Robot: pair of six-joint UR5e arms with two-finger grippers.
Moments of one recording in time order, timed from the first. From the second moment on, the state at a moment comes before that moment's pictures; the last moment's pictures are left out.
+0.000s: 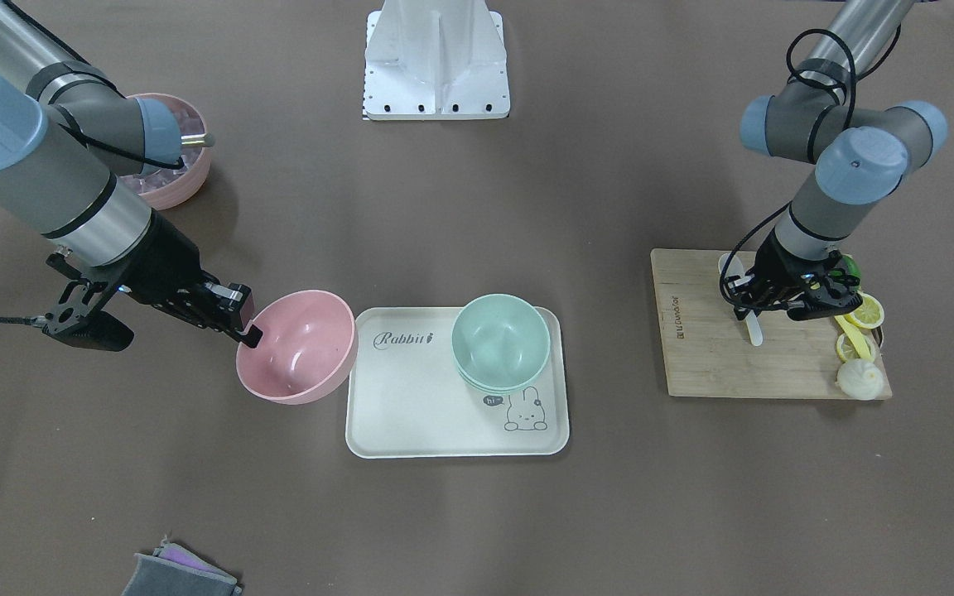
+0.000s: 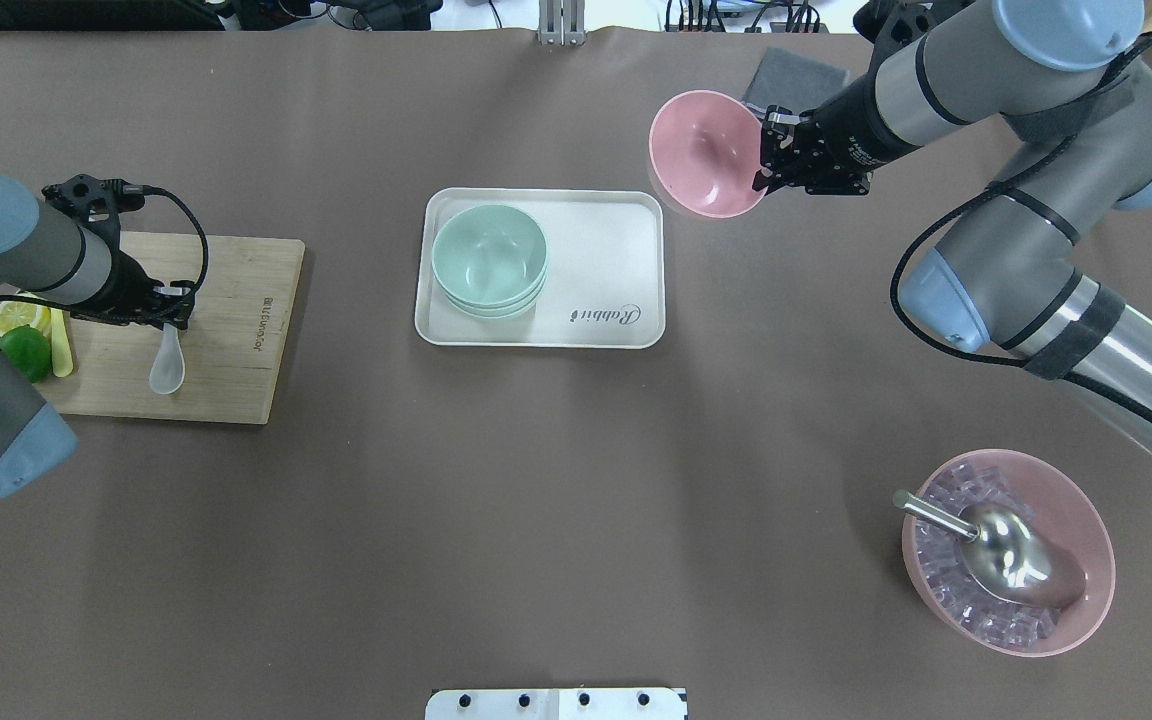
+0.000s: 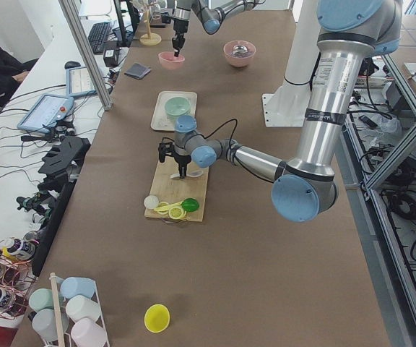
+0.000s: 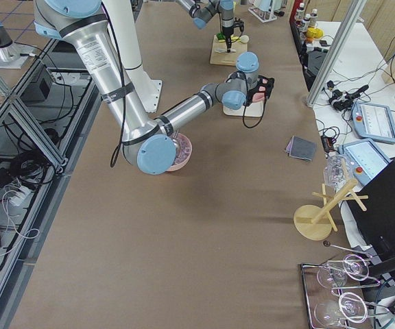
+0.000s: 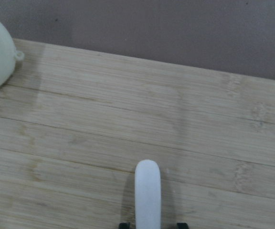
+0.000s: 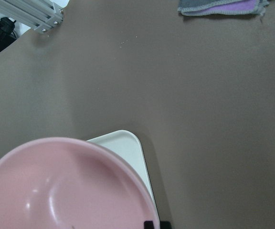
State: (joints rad) left arm -0.85 -1.77 -1.61 -2.02 -2.01 -1.05; right arm 0.93 -1.06 1.60 -1.02 2.20 1.44
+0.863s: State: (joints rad) left arm -0.94 -1.79 -1.69 -2.01 -2.18 -1.06; right arm 0.89 -0.98 1.56 -1.03 2.15 1.44
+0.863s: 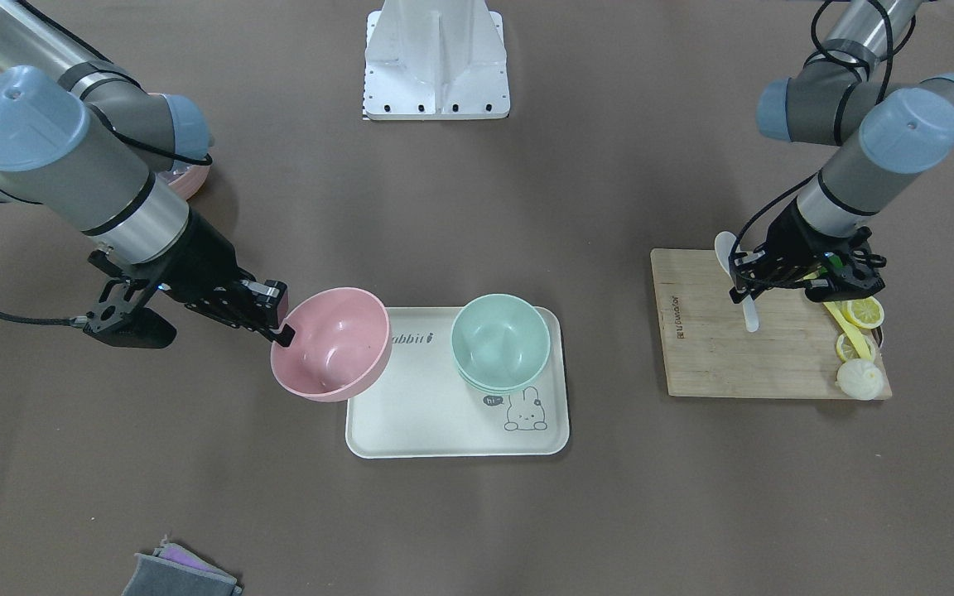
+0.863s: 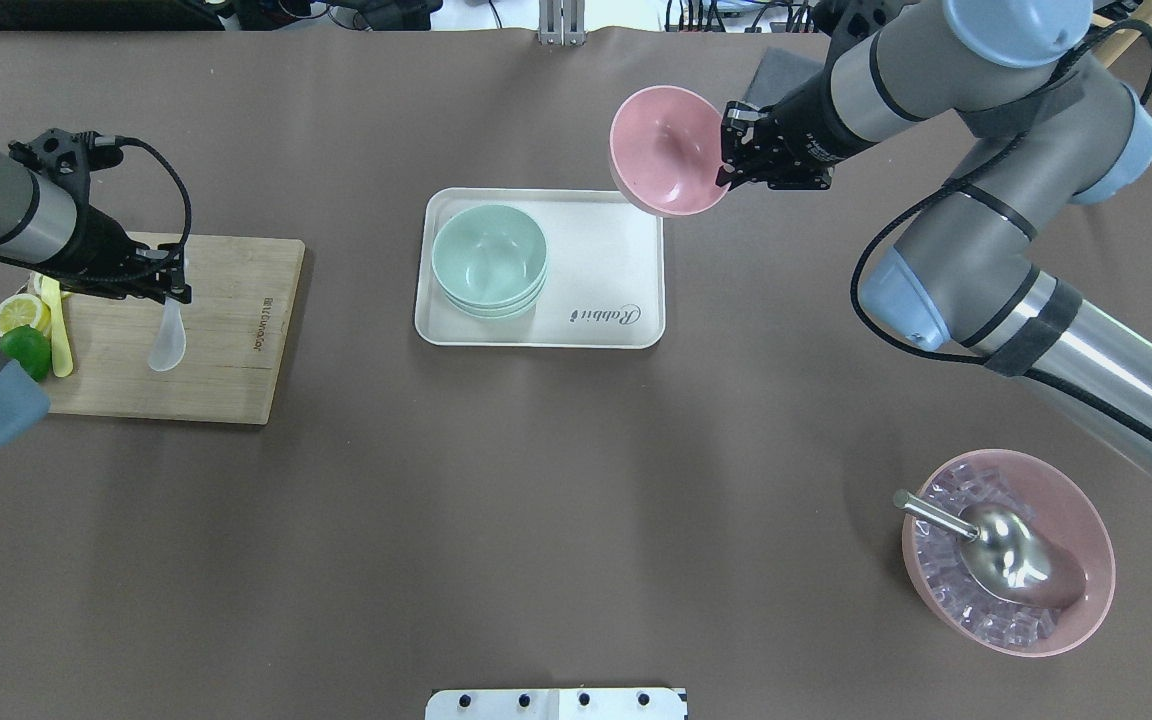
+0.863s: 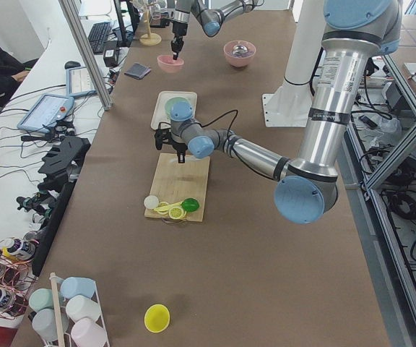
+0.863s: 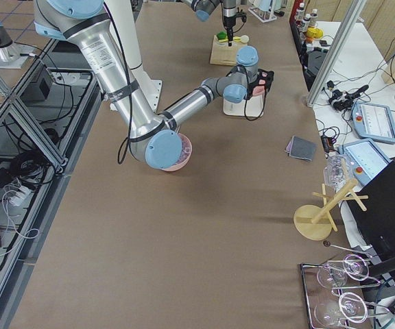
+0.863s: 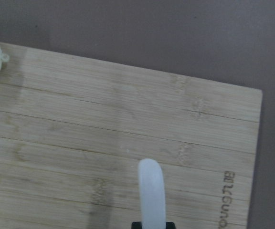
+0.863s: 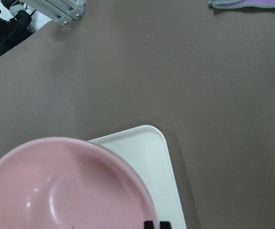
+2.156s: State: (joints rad) left arm -0.97 -1.82 -1.68 -2.01 -2.22 -1.07; right arm 0.70 -0.72 1.35 -1.01 2.06 1.65
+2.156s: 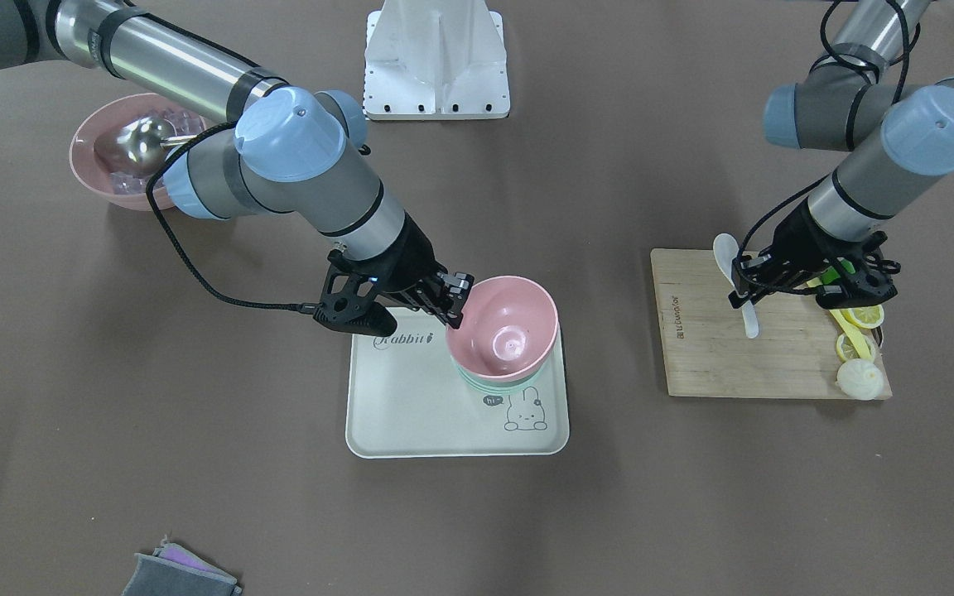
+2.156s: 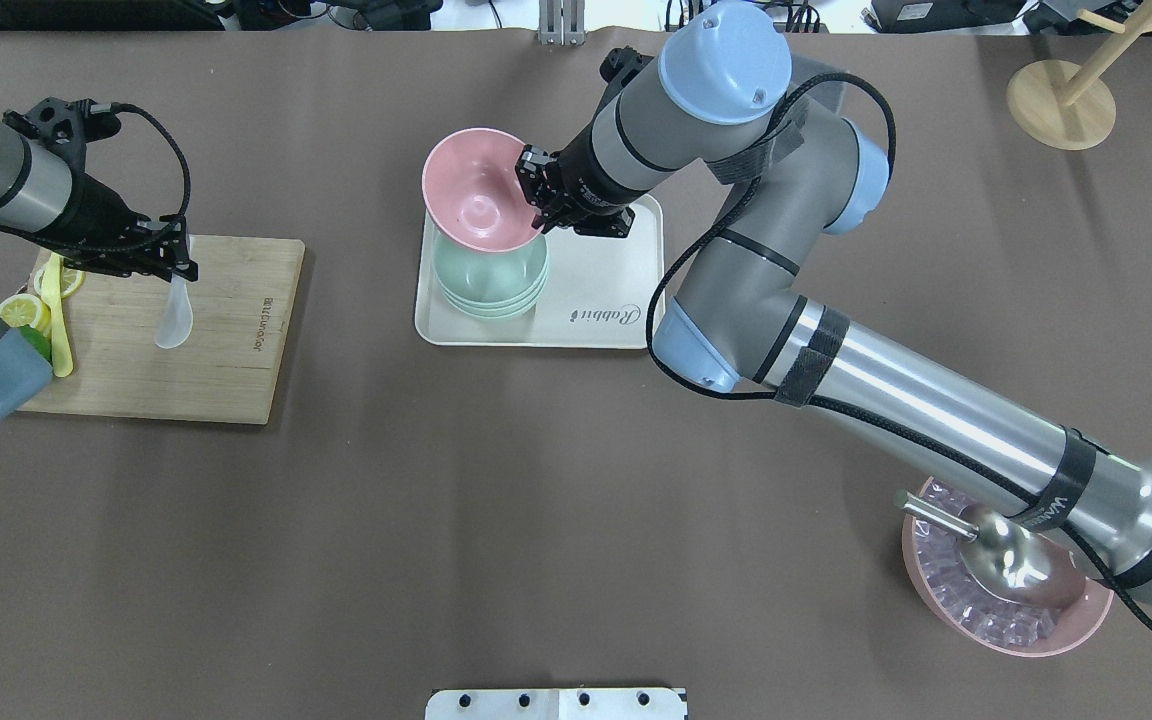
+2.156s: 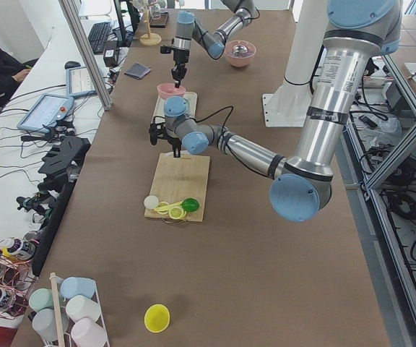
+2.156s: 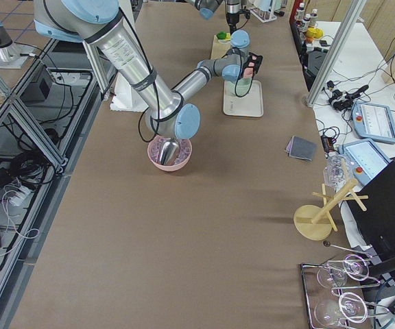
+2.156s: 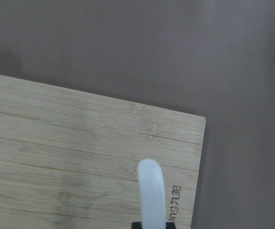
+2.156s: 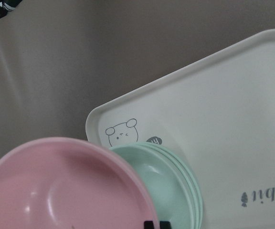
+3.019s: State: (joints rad) left arm -0.97 -1.82 -1.66 -2.02 -2.22 -1.07; right arm 0.68 -0.71 1.31 -1.01 2.05 1.66
